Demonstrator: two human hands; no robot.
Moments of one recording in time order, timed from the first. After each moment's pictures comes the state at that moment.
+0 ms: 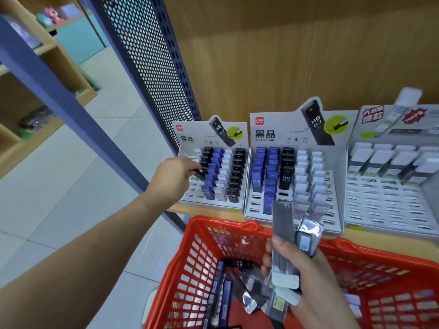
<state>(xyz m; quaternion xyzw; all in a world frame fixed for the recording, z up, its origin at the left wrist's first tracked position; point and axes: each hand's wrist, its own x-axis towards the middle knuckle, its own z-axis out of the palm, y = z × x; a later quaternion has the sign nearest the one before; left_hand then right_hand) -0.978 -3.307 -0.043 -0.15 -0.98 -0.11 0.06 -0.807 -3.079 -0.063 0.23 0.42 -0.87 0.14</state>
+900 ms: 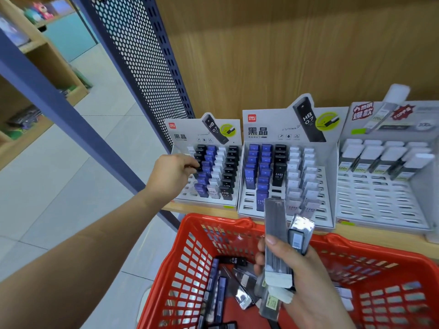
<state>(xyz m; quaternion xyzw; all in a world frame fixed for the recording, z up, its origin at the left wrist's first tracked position) -0.984 -3.298 -0.056 -0.10 -0.97 -0.19 0.07 -0.802 -3.079 -0.063 0.23 0.39 -0.88 0.13</state>
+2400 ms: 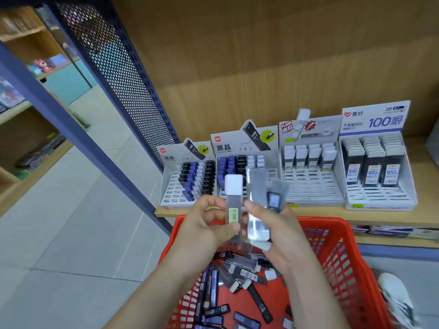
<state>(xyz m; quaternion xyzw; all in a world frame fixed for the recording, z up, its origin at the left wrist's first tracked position) -0.765 -3.182 0.054 0.00 -0.73 -0.67 -0.17 -0.762 -3.040 0.003 0.11 0.39 -0.91 0.06</state>
